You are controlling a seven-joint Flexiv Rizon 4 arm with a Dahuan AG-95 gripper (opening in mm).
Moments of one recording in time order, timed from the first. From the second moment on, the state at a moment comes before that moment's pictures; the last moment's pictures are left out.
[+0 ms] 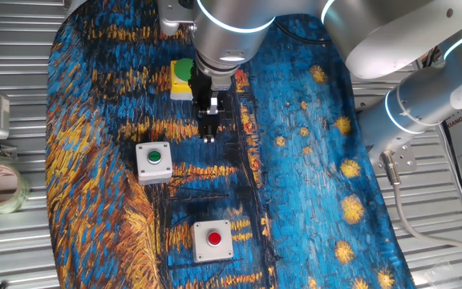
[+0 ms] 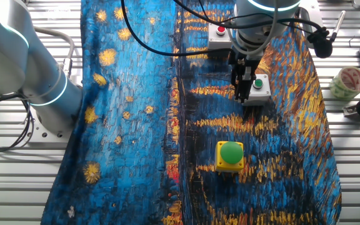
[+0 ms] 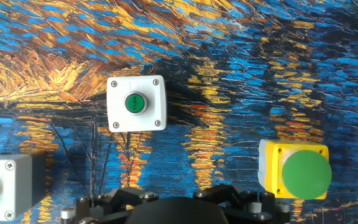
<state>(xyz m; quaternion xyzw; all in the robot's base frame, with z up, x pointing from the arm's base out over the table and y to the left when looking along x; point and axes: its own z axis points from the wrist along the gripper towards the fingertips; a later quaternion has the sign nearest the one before) 0.500 0.000 0.170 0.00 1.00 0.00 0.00</state>
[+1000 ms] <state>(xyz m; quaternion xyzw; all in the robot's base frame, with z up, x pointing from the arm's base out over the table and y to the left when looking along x) 0.502 0.000 0.169 -0.03 1.00 0.00 0.04</state>
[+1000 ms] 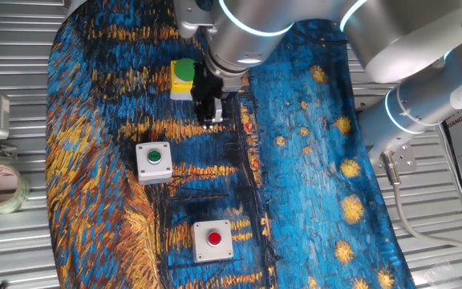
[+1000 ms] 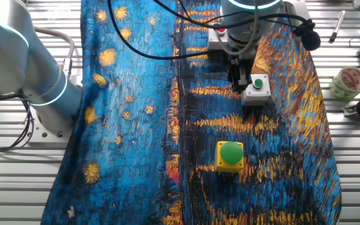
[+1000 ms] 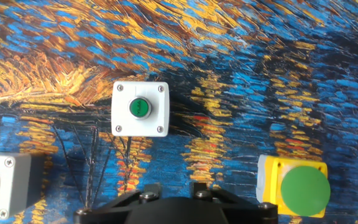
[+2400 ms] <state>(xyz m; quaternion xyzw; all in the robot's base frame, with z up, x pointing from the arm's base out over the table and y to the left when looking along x) 0.487 -0.026 0.167 -0.05 1.00 0.01 0.04</state>
